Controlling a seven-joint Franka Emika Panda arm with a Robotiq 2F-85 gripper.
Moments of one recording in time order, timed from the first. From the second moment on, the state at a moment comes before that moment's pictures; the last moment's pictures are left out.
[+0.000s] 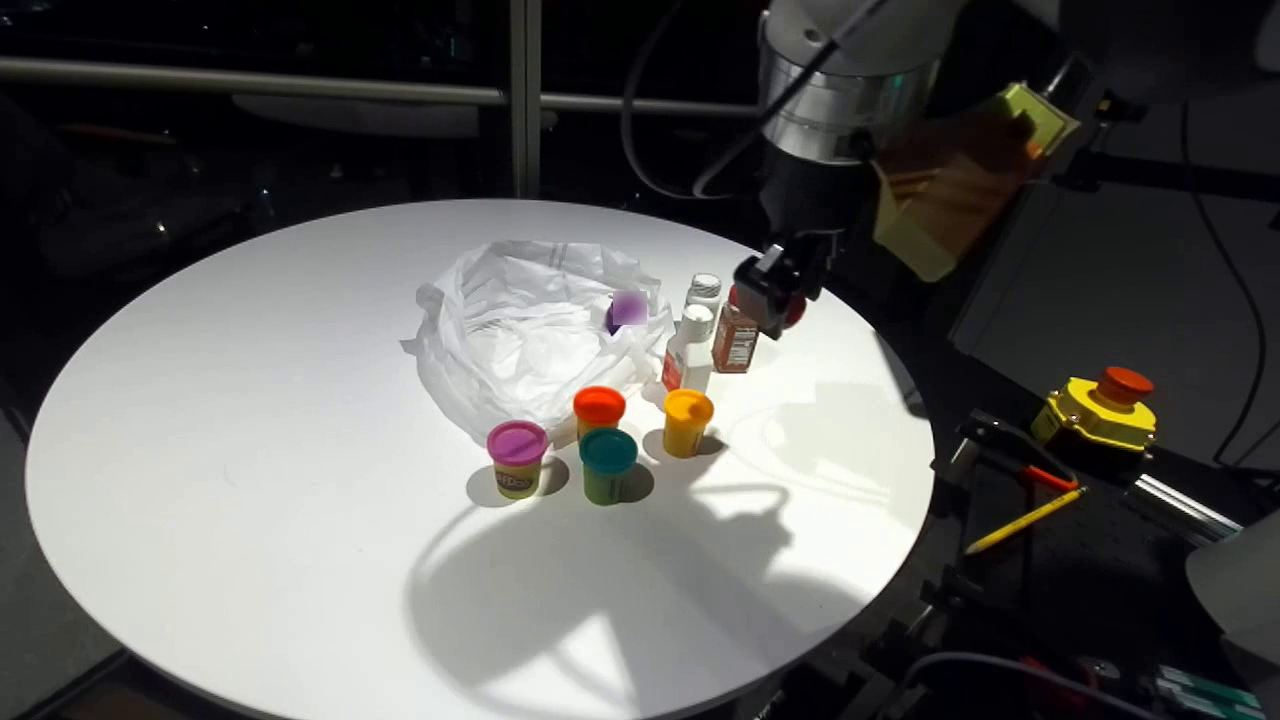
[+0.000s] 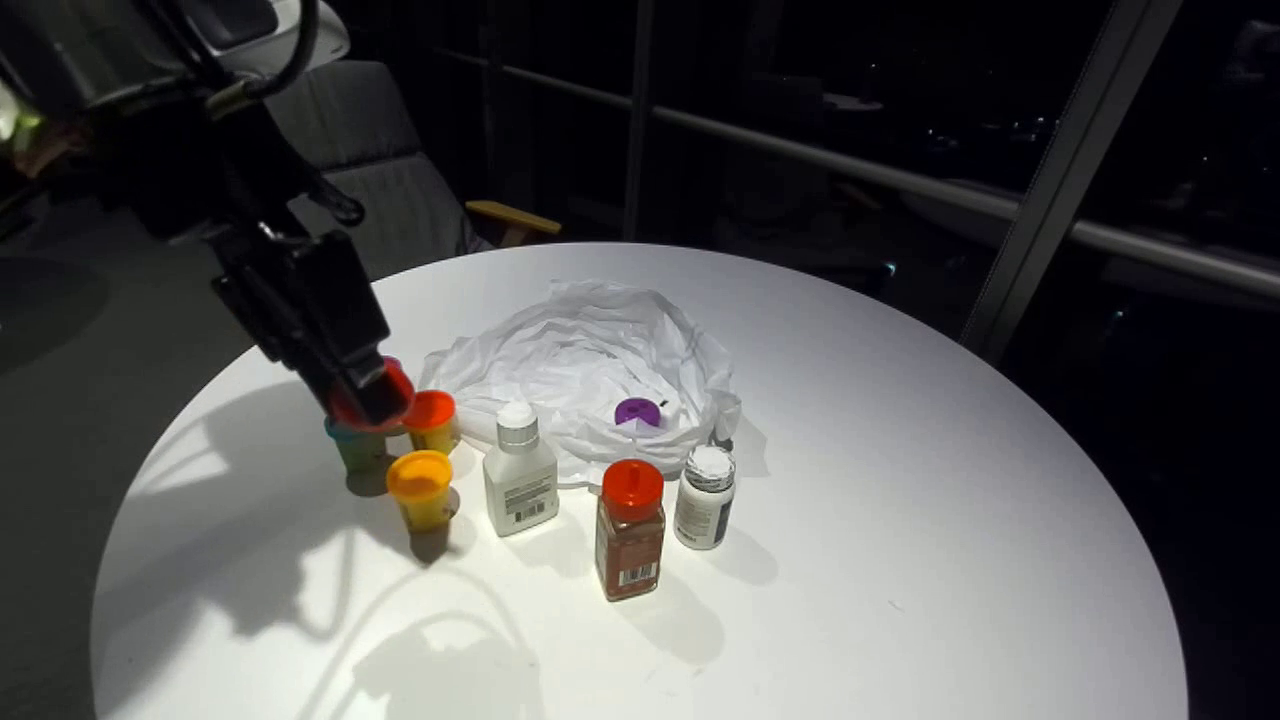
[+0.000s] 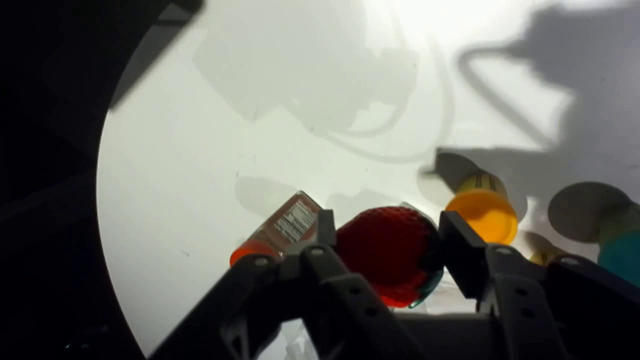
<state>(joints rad) 0.32 -0.06 -0.03 -2.64 -0.71 2.40 0.97</state>
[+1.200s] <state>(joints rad) 0.08 0.37 -0.12 -2.57 -1.10 2.84 1.26</state>
